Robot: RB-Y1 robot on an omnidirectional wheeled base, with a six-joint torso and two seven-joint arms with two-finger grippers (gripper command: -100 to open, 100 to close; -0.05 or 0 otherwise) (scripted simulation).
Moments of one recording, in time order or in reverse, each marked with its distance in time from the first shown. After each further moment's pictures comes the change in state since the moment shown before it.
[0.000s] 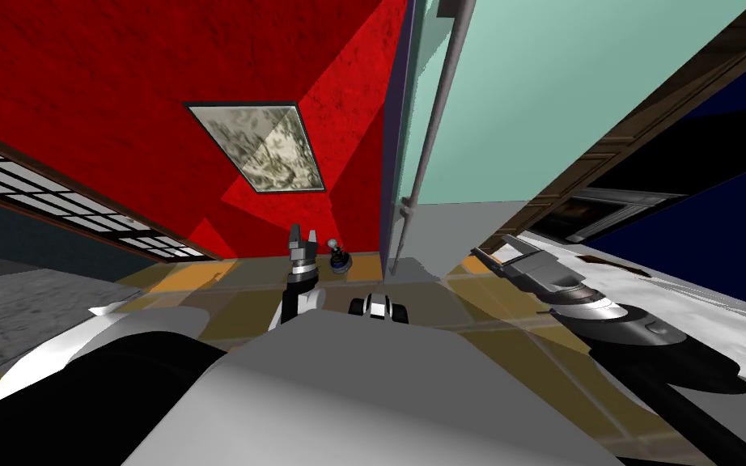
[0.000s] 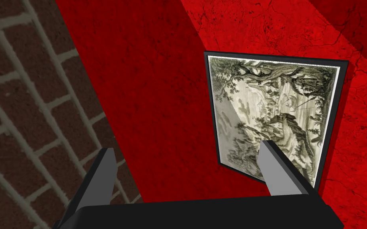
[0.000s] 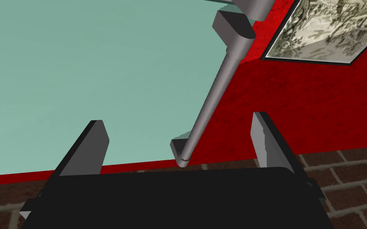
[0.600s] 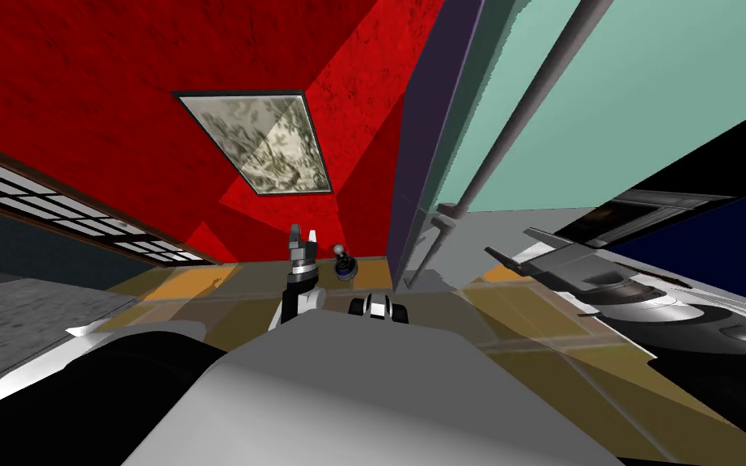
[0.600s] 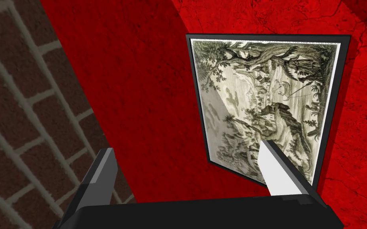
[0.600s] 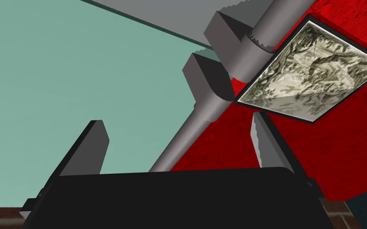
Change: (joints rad) left arm 0.000 0.000 0.000 0.000 0.000 0.000 0.000; right arm 0.030 -0.110 -0.160 0.033 0.073 -0.013 0.005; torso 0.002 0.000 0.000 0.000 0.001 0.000
